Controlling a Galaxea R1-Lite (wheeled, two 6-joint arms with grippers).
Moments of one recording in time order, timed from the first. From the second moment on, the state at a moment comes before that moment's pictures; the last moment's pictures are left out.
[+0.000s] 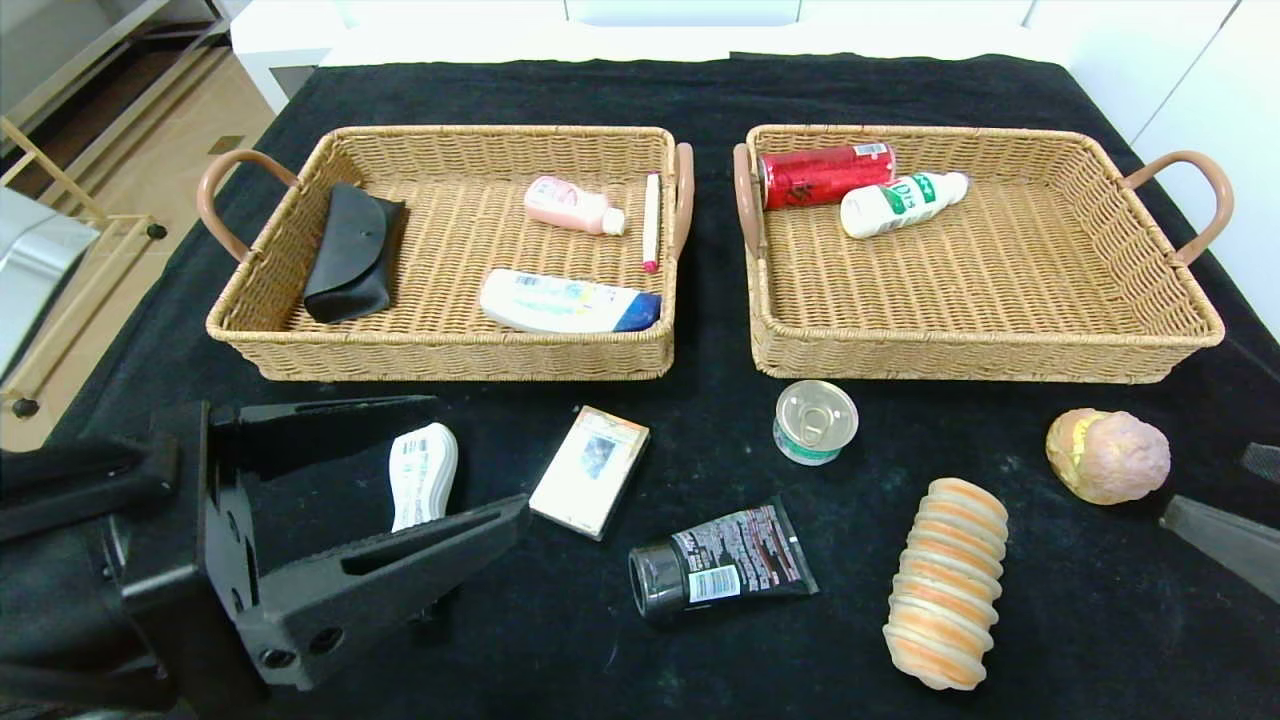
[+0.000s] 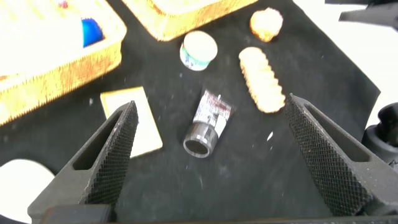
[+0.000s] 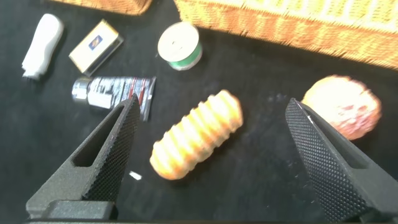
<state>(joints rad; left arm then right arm) -0.62 1.09 -0.69 -0.31 -0.24 -0.03 0.42 0.89 -0.60 -0.15 0.06 0.08</state>
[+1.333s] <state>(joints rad) -0.59 1.07 -0.67 -0.31 -0.20 -0.02 0.24 1.11 -1.01 0.26 -0.12 0.14</state>
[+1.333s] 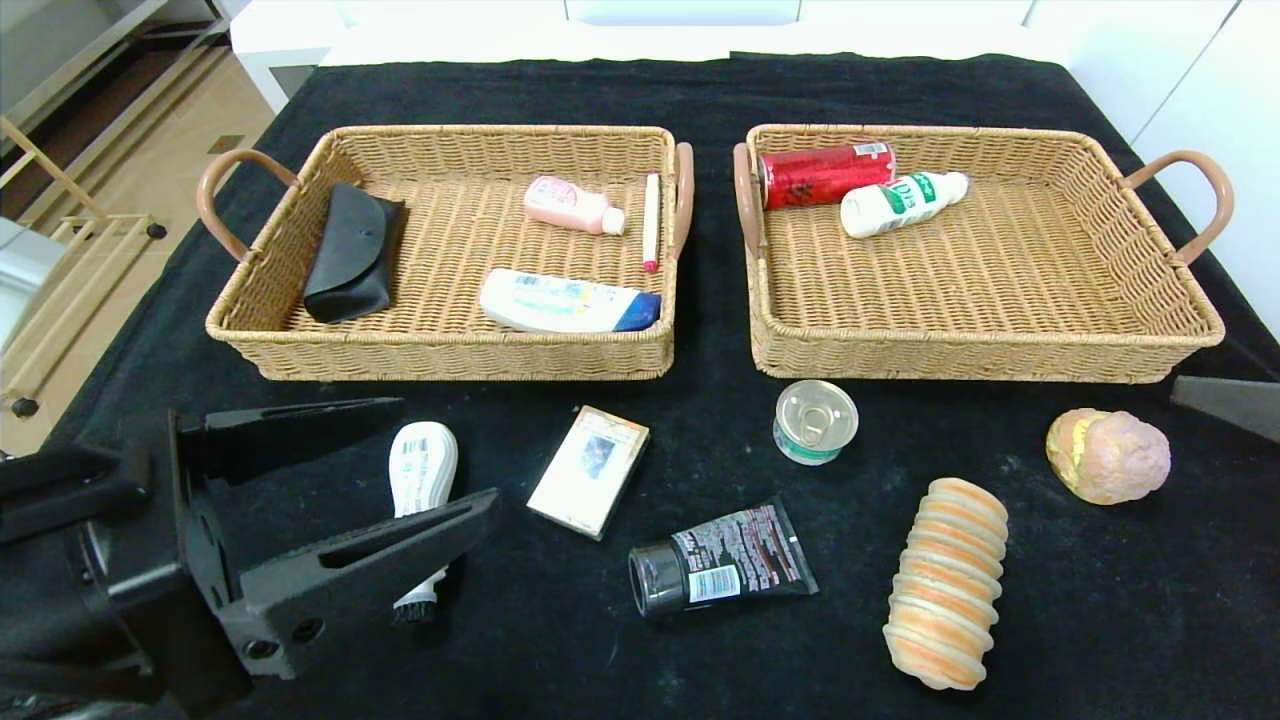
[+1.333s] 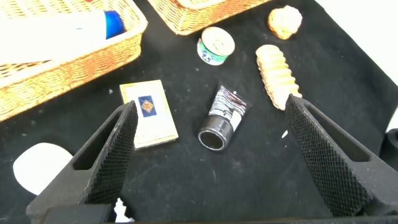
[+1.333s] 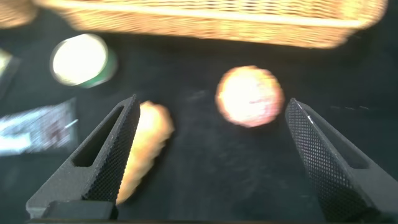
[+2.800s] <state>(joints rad) -0.59 1.05 -0.68 -0.31 -0.20 -0.01 0.09 1.45 -1.06 0.26 -0.11 0.34</state>
